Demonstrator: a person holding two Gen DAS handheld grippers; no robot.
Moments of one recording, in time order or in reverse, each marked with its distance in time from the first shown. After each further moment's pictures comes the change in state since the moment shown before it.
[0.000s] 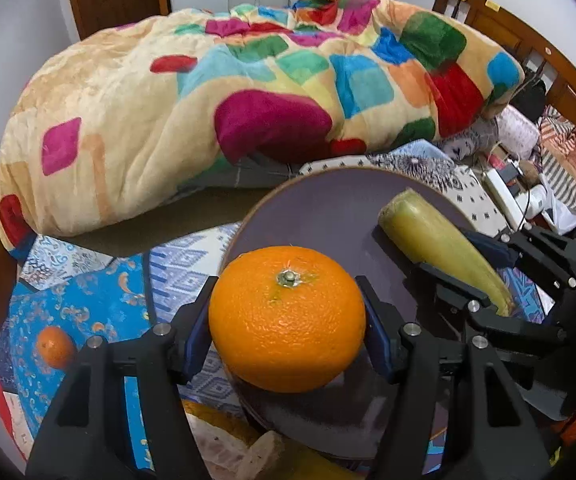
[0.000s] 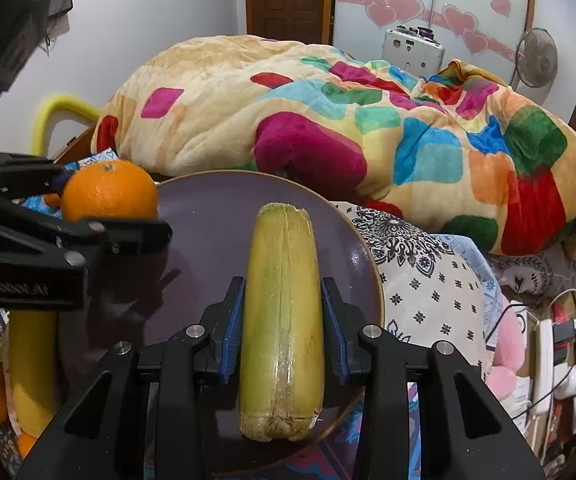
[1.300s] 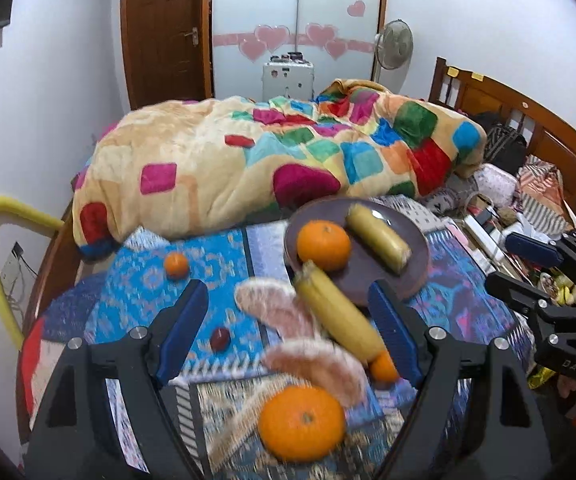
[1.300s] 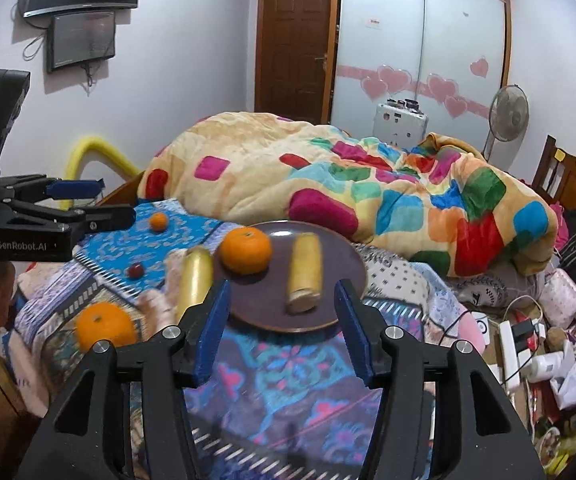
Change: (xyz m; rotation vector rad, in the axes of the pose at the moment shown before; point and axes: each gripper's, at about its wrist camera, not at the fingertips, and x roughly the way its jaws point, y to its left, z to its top) left arm -0.173 0.009 -0.141 -0.046 -0.354 0.076; right arm -0.159 0.065 -0.056 -0.033 -0.254 -0.031
